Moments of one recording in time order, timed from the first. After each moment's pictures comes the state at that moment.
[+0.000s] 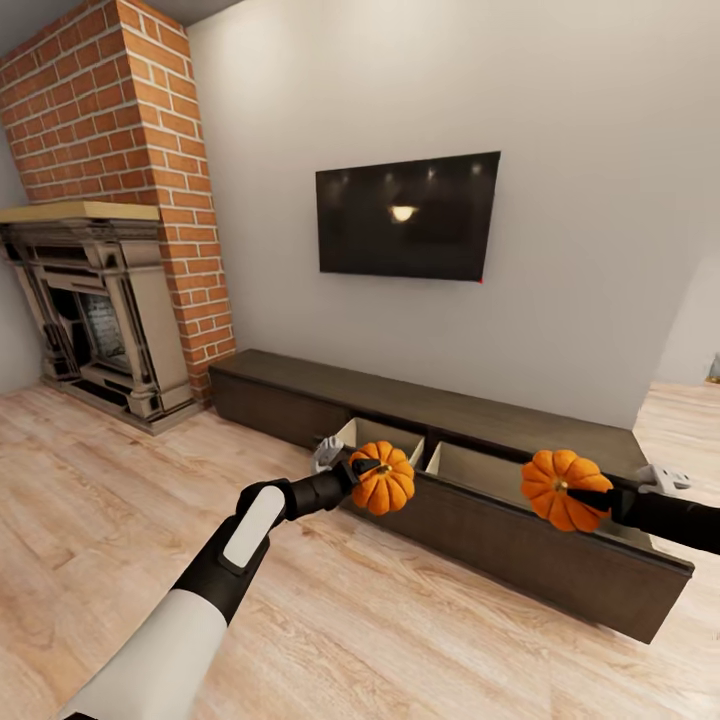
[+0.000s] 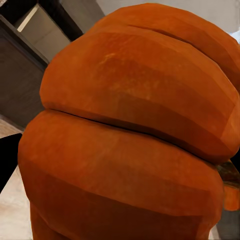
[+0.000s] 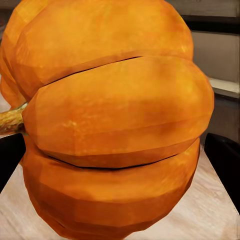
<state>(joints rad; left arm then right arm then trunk) -0.70 -0.11 -0.22 -0.92 1.02 0.67 -0.08 -0.35 -0.52 -0.31 -1.51 -0.45 1.04 0.49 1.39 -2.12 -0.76</state>
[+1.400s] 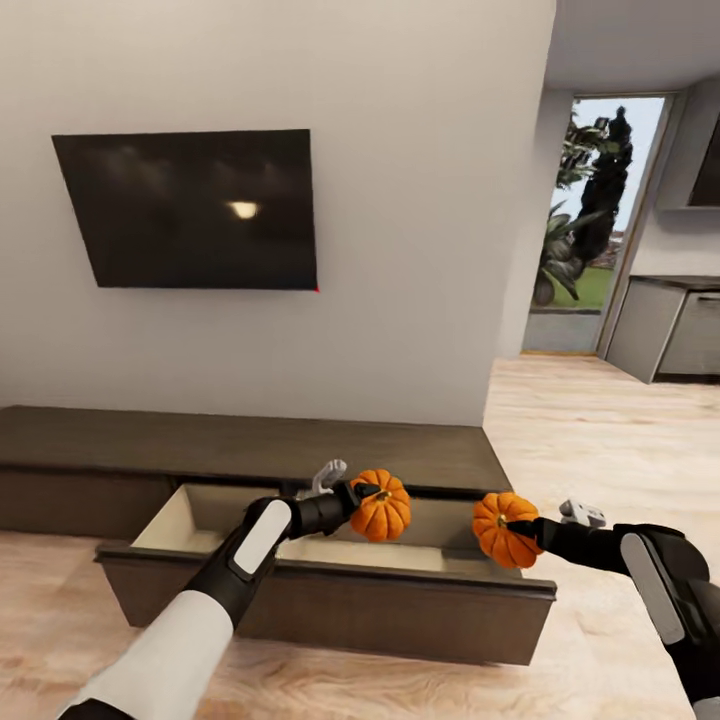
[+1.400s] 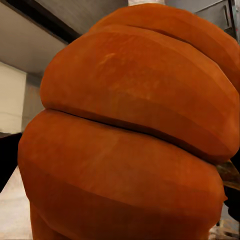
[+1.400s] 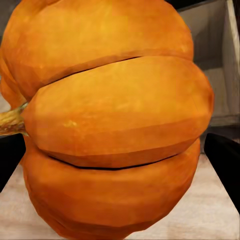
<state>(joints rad) -0.71 -0.12 -0.23 -0.76 1.01 0.66 -0.04 -0.43 -0.29 -0.20 -1.27 -0.40 1.04 0.28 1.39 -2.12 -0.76</state>
